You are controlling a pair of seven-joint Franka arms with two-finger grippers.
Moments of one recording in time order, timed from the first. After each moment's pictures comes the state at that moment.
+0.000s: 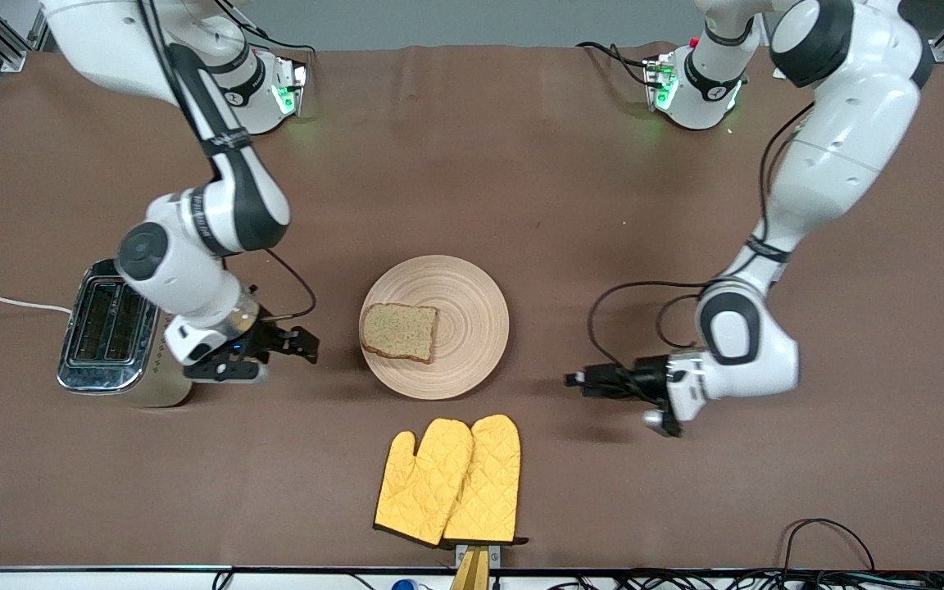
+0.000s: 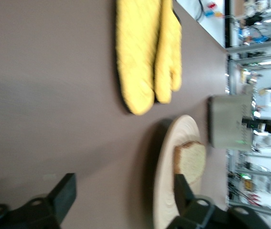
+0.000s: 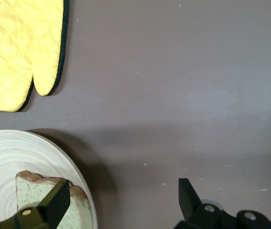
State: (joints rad) left arm 0.16 0.90 -0.45 -1.46 -0.86 2.27 0.56; right arm 0.33 0.42 -0.01 -1.90 0.20 2.52 0.27
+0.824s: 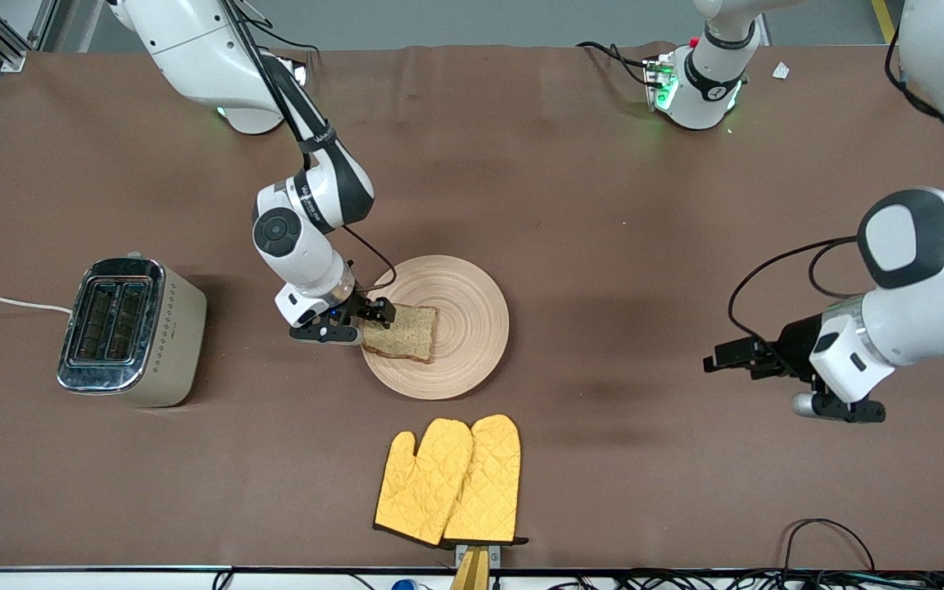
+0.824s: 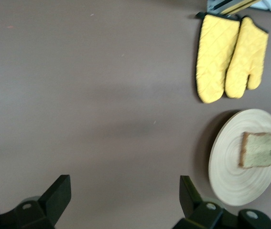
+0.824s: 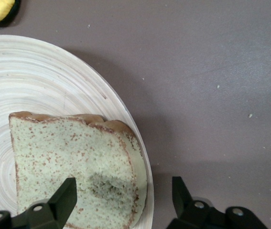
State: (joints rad) left arm 0.26 0.46 -0.46 -1.45 -0.16 1.94 -0.05; right arm 0.50 0.49 -0.01 -2.00 0.20 2.63 0.43
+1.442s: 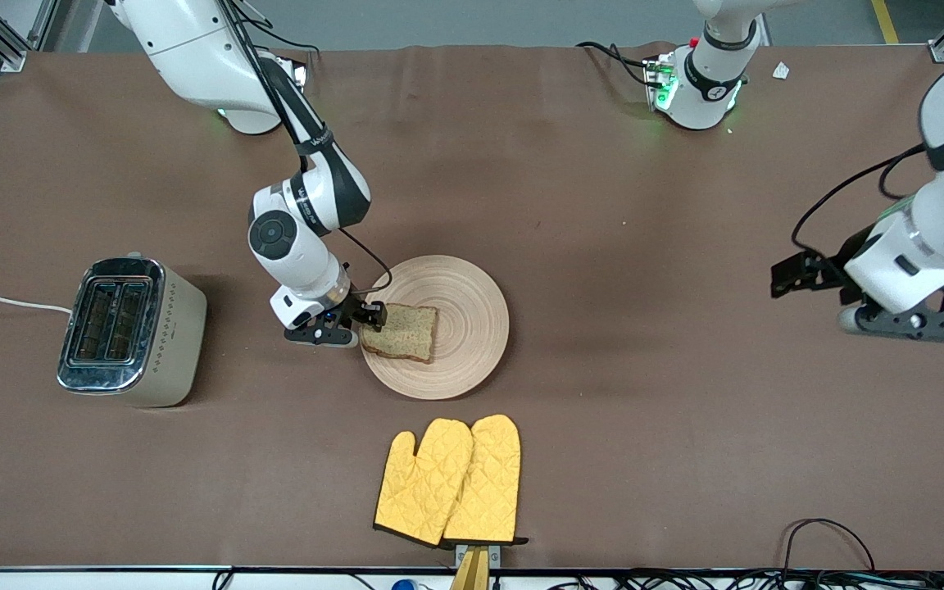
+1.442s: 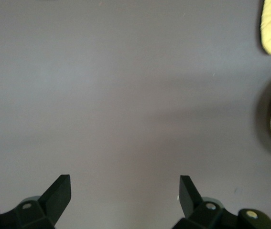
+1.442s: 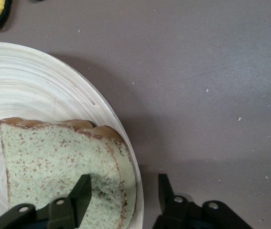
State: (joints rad) left arm 0.26 0.26 -0.46 -1.39 0.08 1.57 -0.09; right arm 0.50 0.49 -0.03 -2.00 0.20 2.63 0.43
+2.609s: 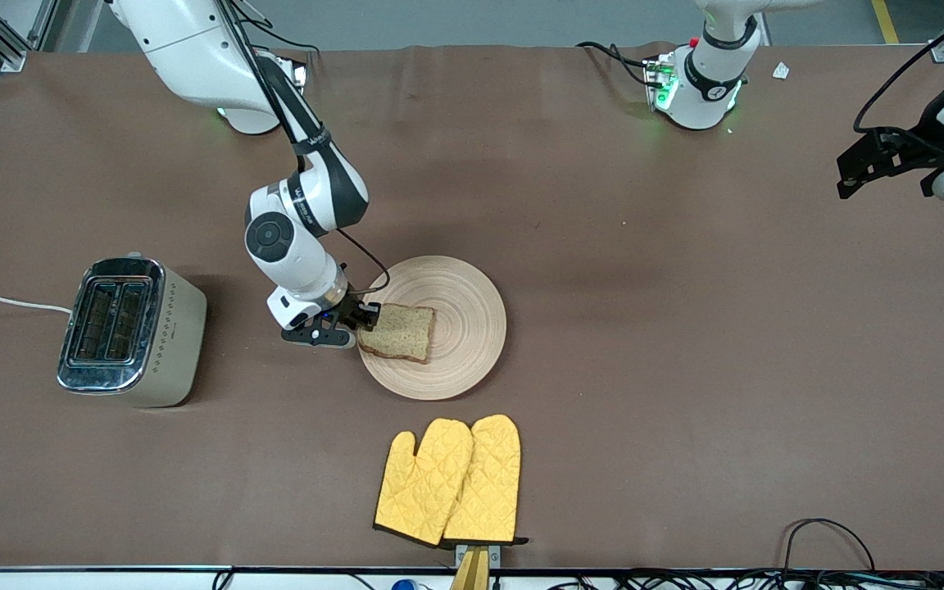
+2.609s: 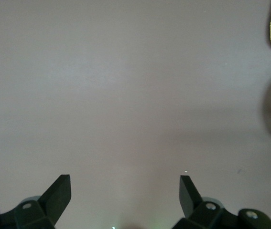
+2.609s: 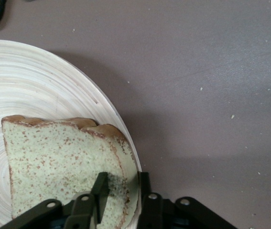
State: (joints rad) left arm 0.03 -0.02 -0.16 -1.47 0.03 1.46 -0.09; right arm 0.50 0.48 -0.03 -1.99 0.20 2.59 0.43
